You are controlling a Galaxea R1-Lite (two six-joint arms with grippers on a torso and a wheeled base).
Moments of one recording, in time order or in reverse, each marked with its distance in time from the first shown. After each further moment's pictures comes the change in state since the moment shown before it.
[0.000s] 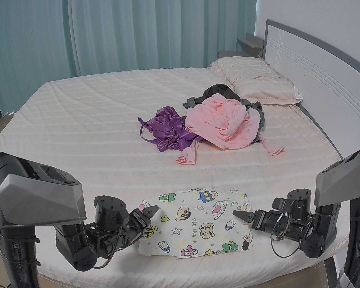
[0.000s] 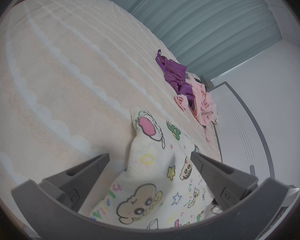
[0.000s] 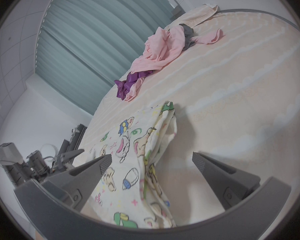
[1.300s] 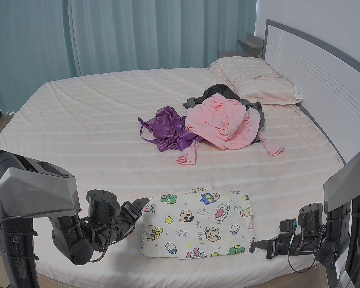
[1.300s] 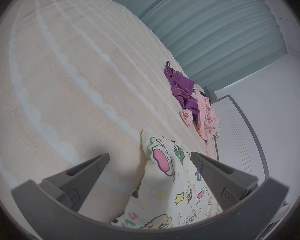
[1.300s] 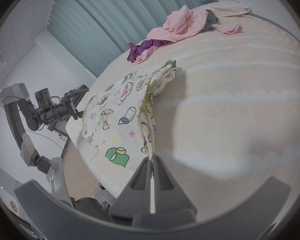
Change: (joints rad) left arm 0.075 0.008 -0.015 -0.017 -0.013 -0.041; right arm -0.073 -0.001 0.251 0.005 0.192 -0.394
